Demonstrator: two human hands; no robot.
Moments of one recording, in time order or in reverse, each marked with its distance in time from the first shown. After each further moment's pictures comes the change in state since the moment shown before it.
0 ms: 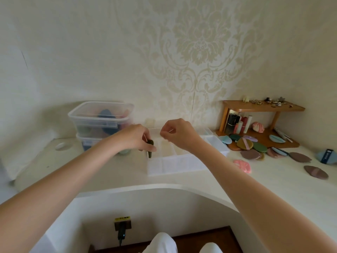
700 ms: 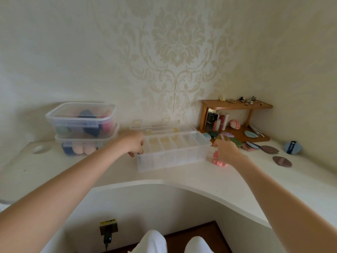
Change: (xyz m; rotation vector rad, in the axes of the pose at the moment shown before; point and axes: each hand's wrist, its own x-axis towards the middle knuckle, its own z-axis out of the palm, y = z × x) left_hand 0.027 0.025 0.035 0.165 -0.102 -0.059; right_hand -0.062 0.136 -0.082 -0.725 -0.111 0.550
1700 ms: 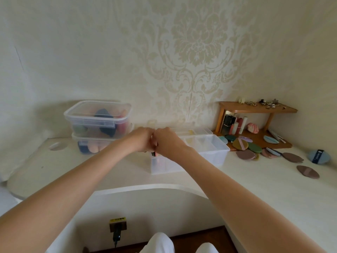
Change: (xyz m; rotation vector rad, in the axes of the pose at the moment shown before) left_hand -0.020 -0.012 -0.016 -0.037 0.131 0.121; right_hand -0.030 -0.198 -0.026 0.134 0.069 -0.581
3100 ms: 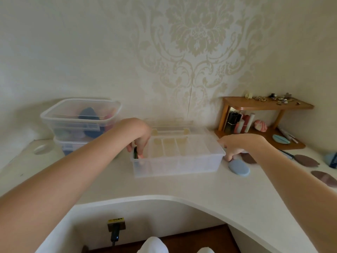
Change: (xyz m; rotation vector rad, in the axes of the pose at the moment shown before) left_hand 0.070 0.002 -0.013 0.336 -0.494 -0.254; right_hand -0.003 0.207 -0.023 -0.122 -0.557 0.324
